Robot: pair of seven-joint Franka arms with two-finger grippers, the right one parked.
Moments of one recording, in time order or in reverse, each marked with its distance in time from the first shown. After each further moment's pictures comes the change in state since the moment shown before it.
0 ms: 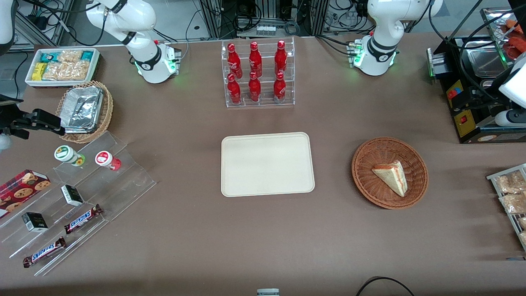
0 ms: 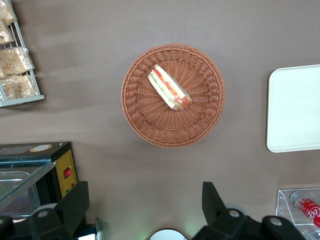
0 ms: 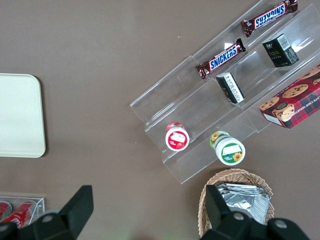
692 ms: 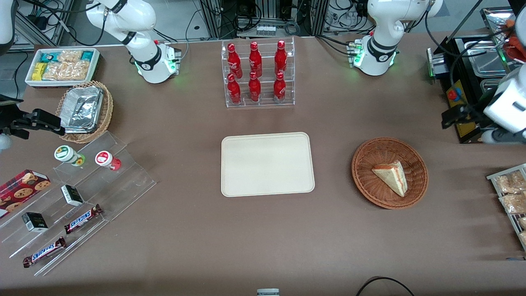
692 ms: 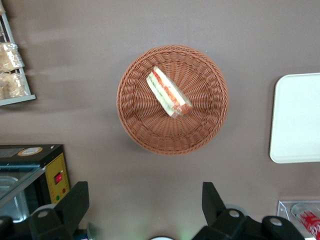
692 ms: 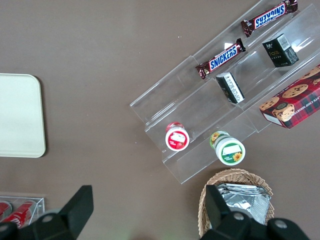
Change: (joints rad) arm -0.005 0.061 -0.006 -0.060 -0.001 0.094 -0.052
